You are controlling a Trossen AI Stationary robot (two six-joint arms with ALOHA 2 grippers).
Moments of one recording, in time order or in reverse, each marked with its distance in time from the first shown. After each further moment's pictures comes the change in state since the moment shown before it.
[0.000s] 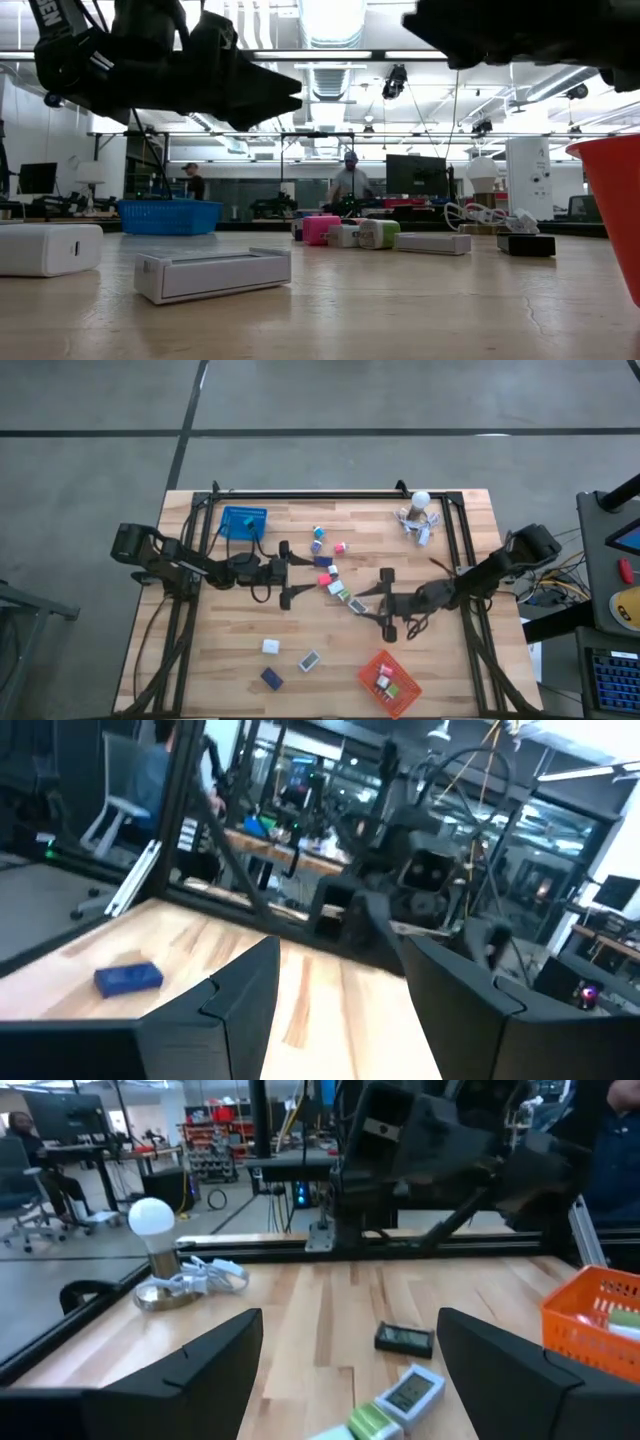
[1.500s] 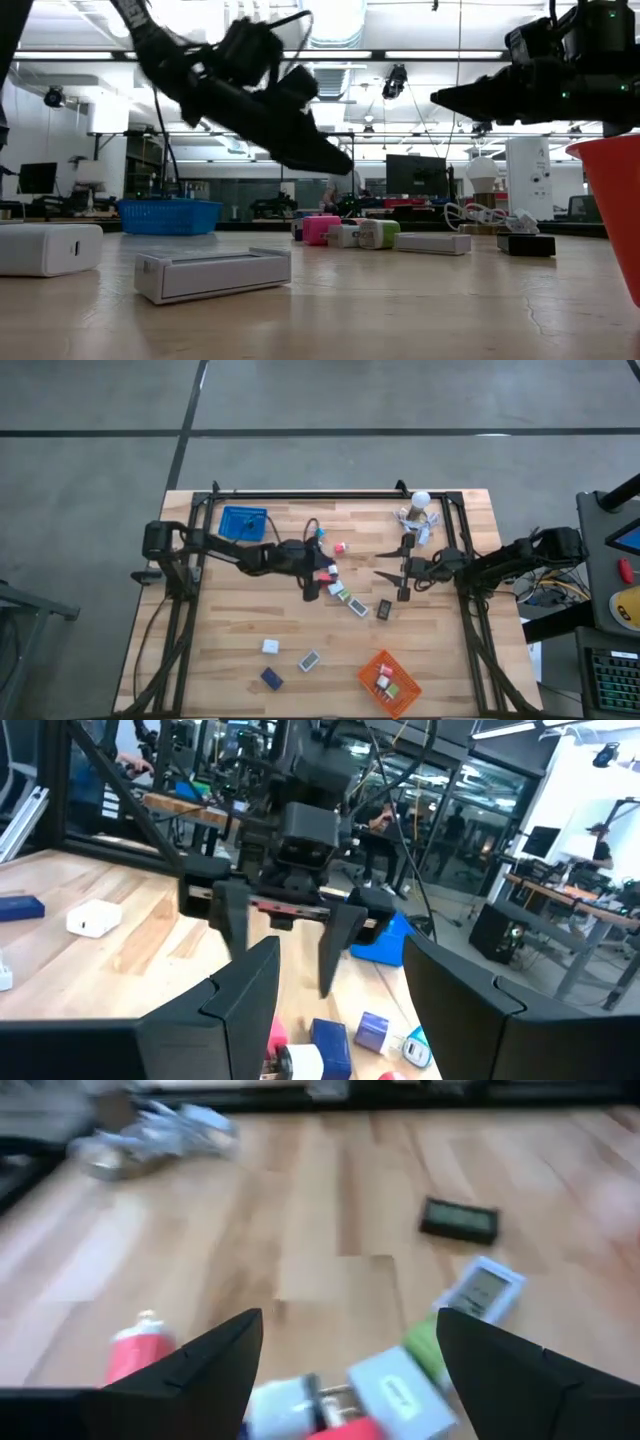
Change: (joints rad) left arm 0.129 0.221 0.389 -0.599 0.156 0.036; right arm -0.443 -0.270 -0.303 -0.013 -0.283 0.065
